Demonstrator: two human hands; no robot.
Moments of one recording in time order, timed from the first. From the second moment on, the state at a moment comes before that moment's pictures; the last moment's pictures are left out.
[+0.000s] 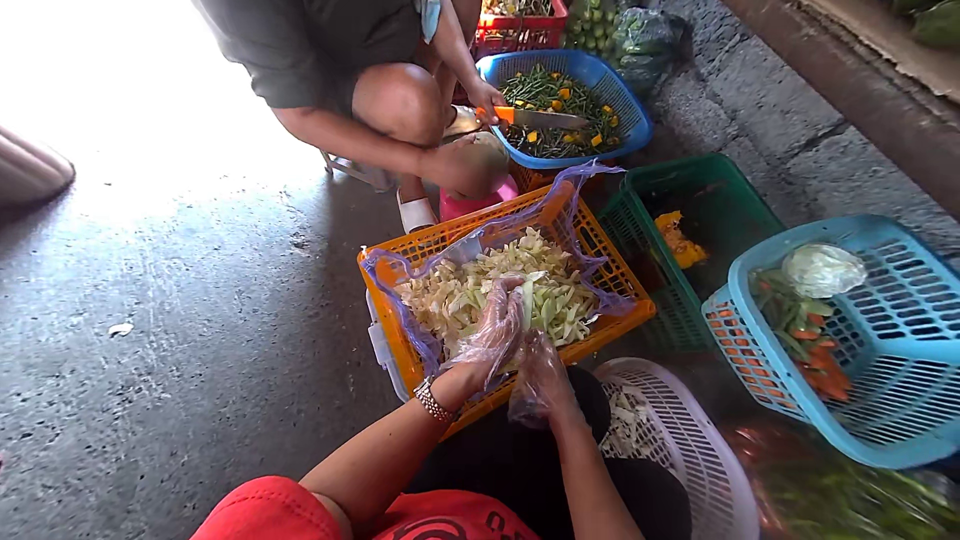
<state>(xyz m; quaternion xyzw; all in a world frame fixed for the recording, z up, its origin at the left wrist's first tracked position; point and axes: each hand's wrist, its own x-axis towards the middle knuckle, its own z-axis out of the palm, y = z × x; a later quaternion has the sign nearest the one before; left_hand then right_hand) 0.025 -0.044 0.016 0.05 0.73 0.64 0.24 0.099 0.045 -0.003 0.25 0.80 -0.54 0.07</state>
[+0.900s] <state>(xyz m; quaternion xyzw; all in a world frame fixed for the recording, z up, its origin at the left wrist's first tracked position) 0.024 -0.044 0.015 0.07 0.76 0.60 0.23 0.097 0.044 -0.003 0.24 0.82 -0.52 0.08</state>
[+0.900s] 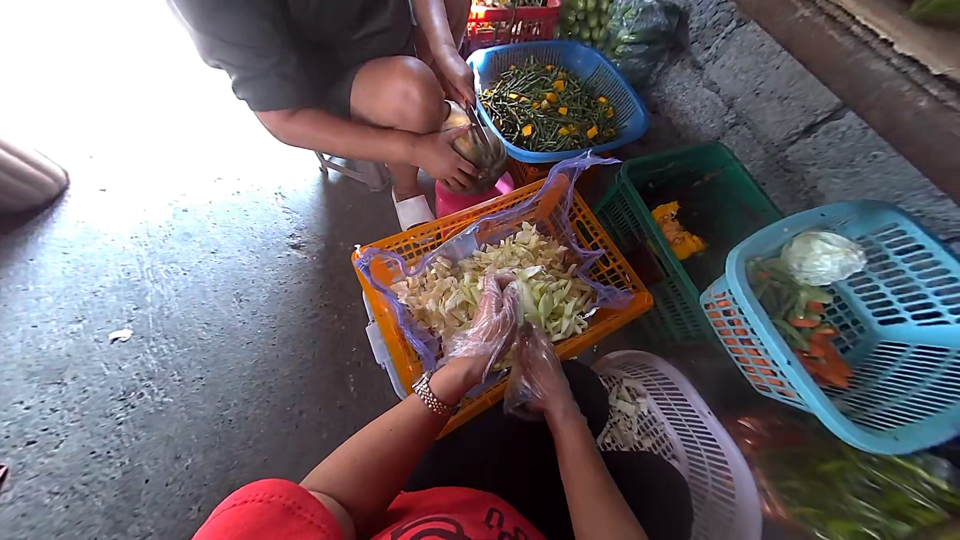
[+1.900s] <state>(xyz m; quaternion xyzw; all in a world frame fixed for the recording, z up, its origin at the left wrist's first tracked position) 0.021 -0.043 0.015 0.00 0.76 0.61 0.23 0.157 0.011 -0.009 0.21 0.87 -0.43 -0.12</state>
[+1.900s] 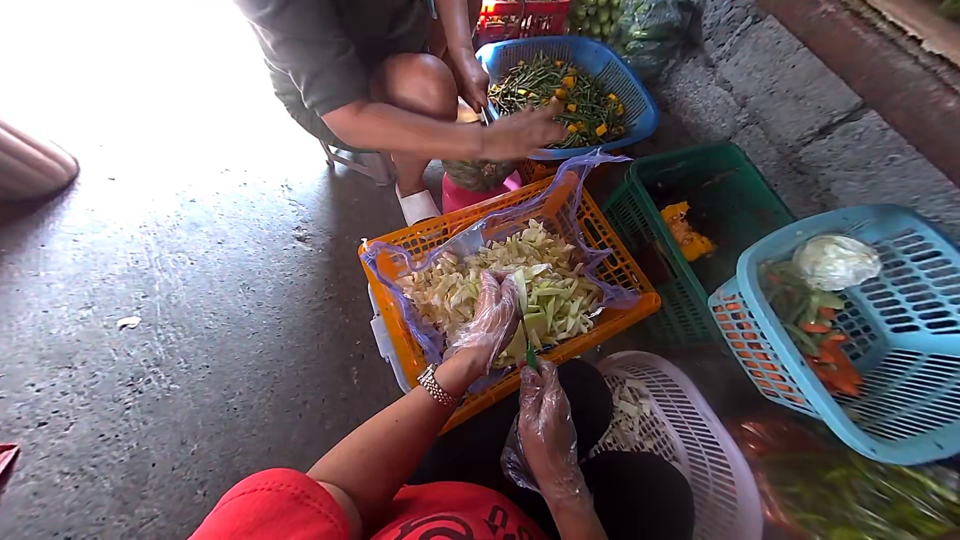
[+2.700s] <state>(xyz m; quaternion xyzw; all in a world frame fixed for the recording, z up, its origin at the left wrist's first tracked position) 0.018 -0.052 0.000 0.02 0.74 0.64 0.20 0.169 0.016 -0.014 0.17 0.84 -0.51 -0.10</state>
